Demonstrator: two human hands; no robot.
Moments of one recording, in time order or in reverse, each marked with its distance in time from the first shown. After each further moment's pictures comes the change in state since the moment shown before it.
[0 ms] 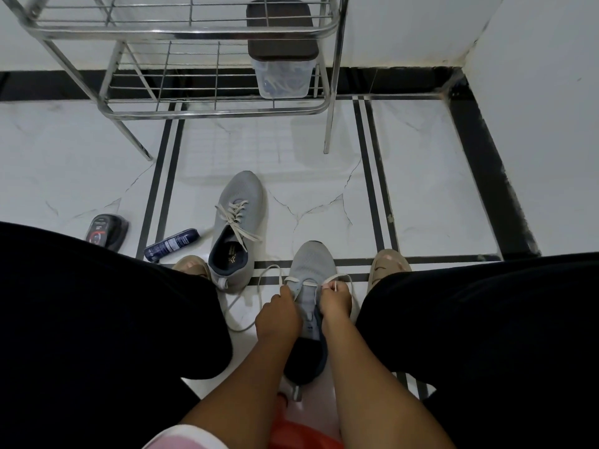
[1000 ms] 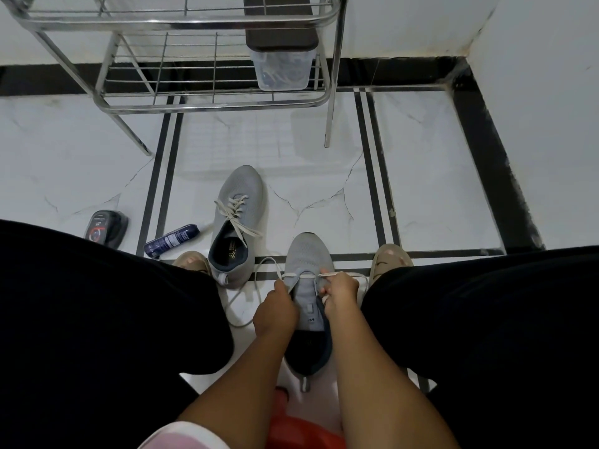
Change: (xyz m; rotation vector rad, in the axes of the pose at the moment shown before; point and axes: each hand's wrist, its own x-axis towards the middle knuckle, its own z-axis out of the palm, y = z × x) left_hand 0.001 -0.001 -0.010 -0.153 -0.038 -0.105; right_hand 0.015 -0.021 -0.005 0.418 -0.039 0.180
